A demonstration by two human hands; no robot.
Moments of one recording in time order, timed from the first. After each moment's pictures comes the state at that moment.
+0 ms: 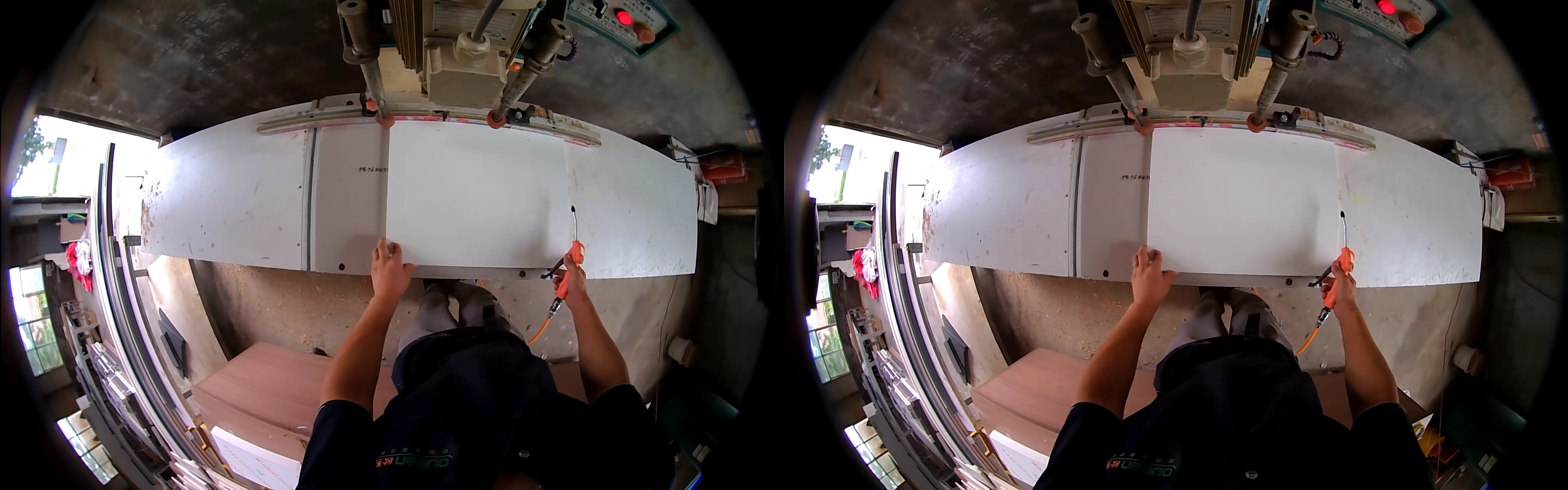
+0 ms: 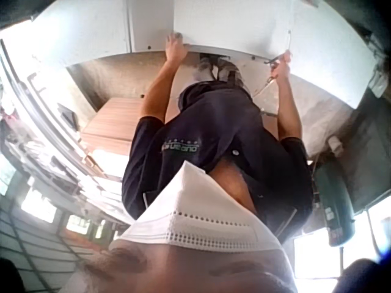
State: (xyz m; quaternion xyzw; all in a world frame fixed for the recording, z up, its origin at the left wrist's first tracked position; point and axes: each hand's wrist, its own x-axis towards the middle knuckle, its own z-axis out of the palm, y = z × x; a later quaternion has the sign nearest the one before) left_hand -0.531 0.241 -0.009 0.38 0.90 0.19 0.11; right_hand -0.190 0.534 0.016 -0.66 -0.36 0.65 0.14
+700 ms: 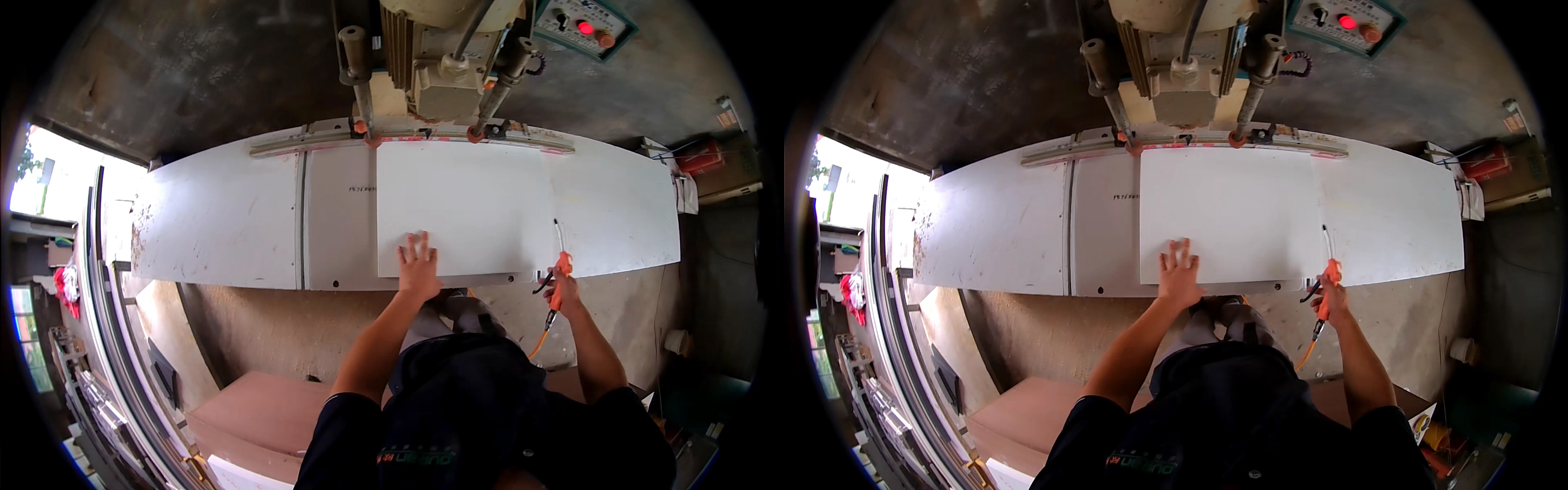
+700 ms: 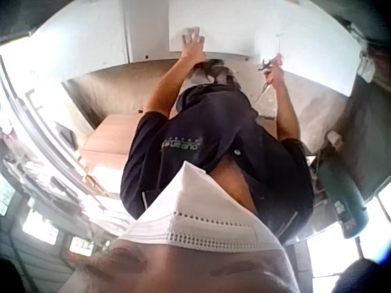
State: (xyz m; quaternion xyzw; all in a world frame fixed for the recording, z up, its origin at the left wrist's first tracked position) left_hand -0.507 0.311 0.038 0.53 0.81 -0.01 0.24; right_hand -0.171 0.517 0.041 -0.62 -0.41 0.66 0.09
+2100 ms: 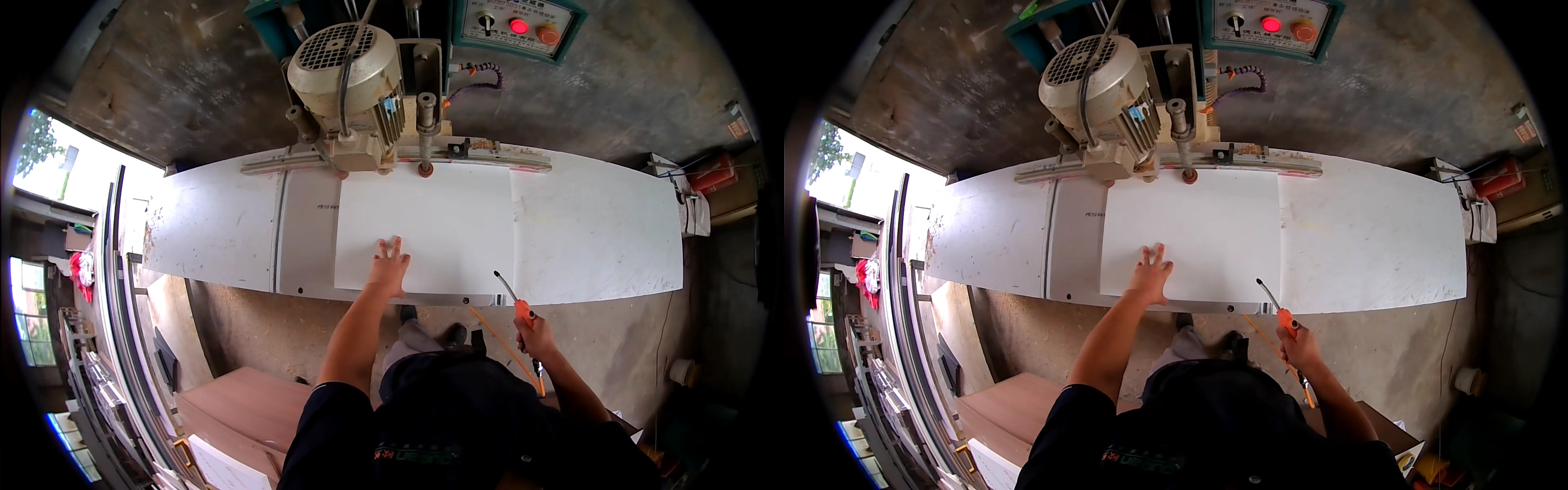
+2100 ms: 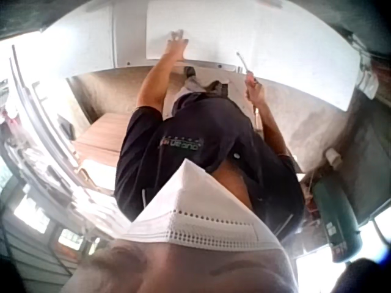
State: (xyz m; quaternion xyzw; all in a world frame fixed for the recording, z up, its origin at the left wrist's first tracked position) left_hand -0.492 0.379 0.033 0.54 0.79 -0.16 0.25; right_hand -0.135 0.513 0.109 -0.53 -0.62 0.57 -0.05
